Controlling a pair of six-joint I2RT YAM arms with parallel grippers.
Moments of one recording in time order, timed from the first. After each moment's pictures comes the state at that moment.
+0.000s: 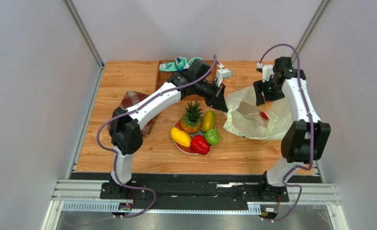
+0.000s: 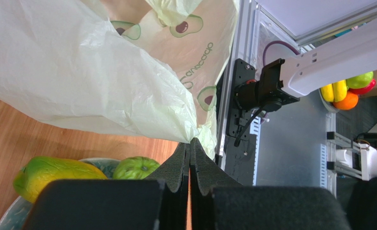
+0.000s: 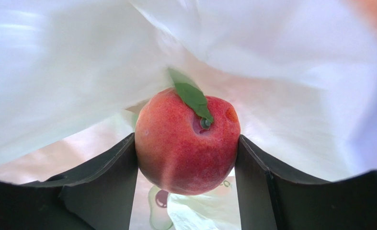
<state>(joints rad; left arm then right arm) -0.76 1.99 1.91 -0.59 0.85 -0.12 -0.08 1.73 1.55 -1.04 -0.10 -0.36</state>
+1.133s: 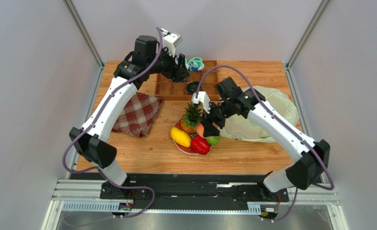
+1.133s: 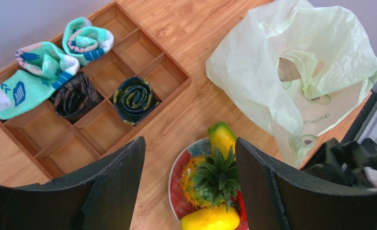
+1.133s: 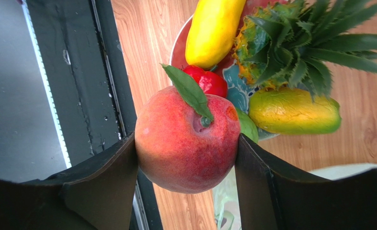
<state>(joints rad) -0.44 1.67 1.89 -0.66 0.43 -0.01 0.64 1.44 1.44 -1.03 -0.56 -0.51</state>
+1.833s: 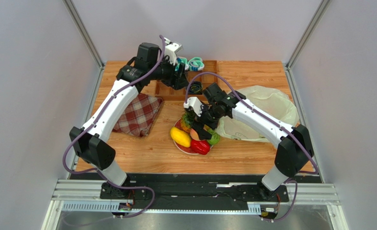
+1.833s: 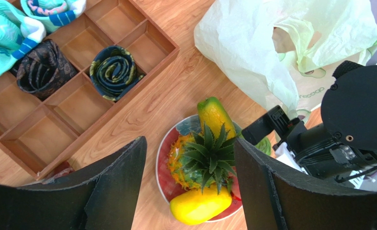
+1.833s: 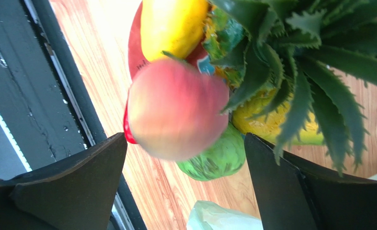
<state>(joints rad) -0.44 1.63 1.76 -0.68 0.48 0.00 0.69 1.61 1.38 -0.90 -0.41 -0.47</state>
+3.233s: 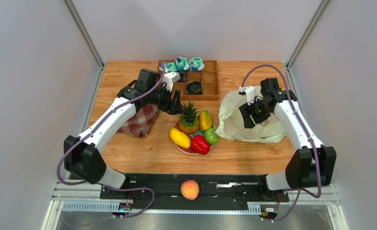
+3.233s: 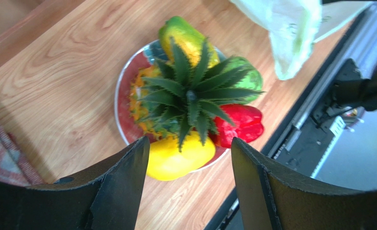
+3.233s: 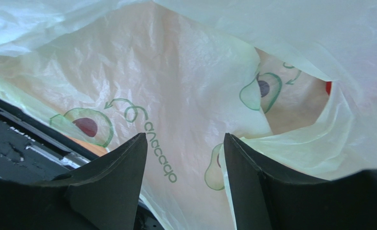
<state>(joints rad) -0.44 1.46 1.31 -0.63 0.55 -0.03 0.09 1.40 1.22 -1.03 -0.29 -0.49</state>
